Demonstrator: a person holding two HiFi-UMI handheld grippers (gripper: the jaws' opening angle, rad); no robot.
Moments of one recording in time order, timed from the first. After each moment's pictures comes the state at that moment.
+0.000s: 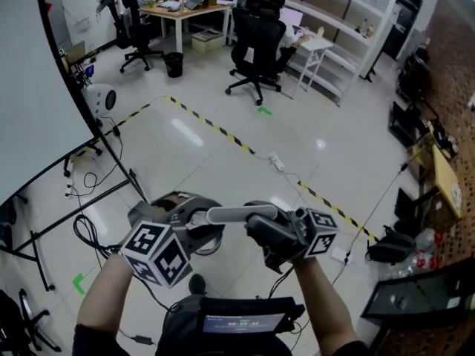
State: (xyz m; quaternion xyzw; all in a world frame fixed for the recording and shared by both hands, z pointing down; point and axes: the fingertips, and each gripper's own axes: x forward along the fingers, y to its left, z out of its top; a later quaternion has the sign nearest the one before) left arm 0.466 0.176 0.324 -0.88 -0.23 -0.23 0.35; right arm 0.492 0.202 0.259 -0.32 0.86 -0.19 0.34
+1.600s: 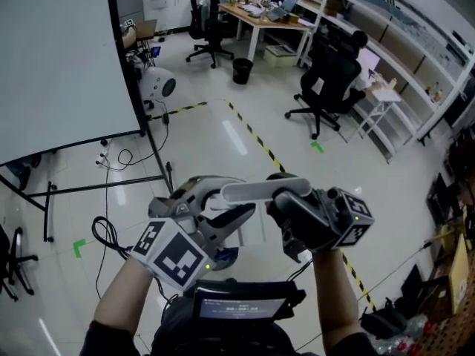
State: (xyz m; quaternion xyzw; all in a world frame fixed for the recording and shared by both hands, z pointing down) left arm 0.515 0.031 0.223 -0.96 0.03 -0.13 0.26; right arm 0.526 0.048 0.149 -0.18 0.92 -0.17 0.30
